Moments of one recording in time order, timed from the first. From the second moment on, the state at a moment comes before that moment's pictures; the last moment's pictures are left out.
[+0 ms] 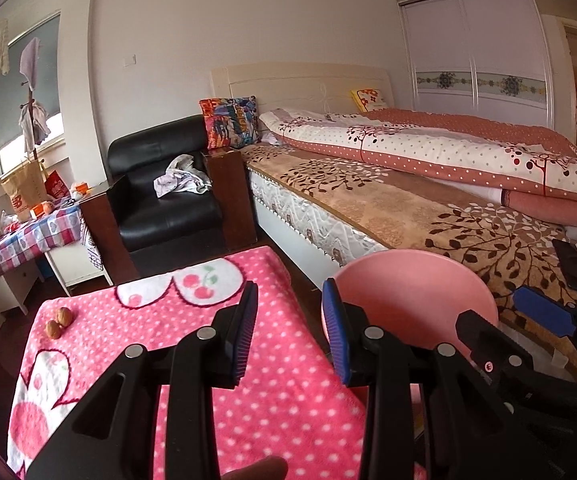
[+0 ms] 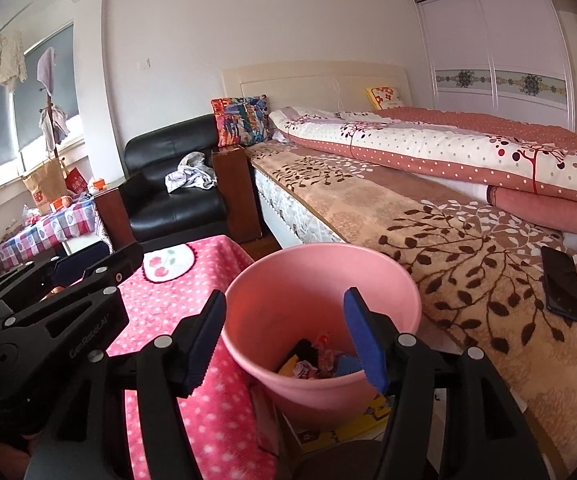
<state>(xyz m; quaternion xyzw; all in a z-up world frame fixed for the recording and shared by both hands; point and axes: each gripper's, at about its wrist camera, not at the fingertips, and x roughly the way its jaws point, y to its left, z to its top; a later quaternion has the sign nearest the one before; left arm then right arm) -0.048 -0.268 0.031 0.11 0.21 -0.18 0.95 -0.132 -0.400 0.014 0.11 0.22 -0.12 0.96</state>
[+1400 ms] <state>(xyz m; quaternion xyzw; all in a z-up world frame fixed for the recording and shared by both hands) -0.078 -0.236 0.035 0.09 0.20 -0.17 0.96 -0.161 -0.373 0.025 0.09 0.19 -0.11 0.97</state>
